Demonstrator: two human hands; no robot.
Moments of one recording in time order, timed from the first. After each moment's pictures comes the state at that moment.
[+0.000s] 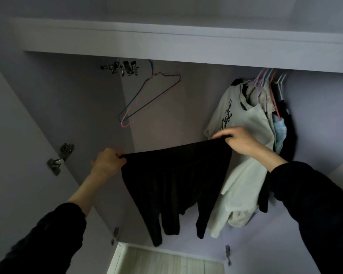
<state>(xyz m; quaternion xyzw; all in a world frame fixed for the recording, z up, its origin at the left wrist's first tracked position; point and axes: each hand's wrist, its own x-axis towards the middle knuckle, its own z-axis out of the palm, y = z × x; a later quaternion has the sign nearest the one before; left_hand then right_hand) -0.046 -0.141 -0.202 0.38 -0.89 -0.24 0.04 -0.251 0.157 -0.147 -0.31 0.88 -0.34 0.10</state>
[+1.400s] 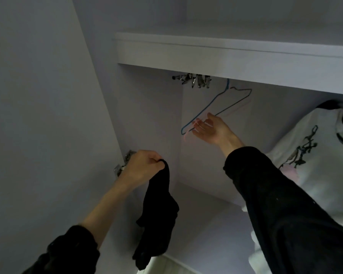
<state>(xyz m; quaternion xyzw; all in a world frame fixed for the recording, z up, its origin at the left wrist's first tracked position) 0.004 -0.194 -0.151 0.34 -0.83 -0.43 0.15 -0.226 -0.138 -0.138 0.01 0.42 -0.78 0.45</state>
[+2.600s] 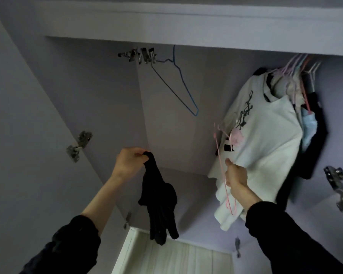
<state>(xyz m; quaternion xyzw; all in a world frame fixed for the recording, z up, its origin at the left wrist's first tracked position) -0.025 -0.104 -0.202 0.34 -0.82 -0.44 0.16 -0.197 0.120 -0.277 0.13 0.77 -0.61 0.13</state>
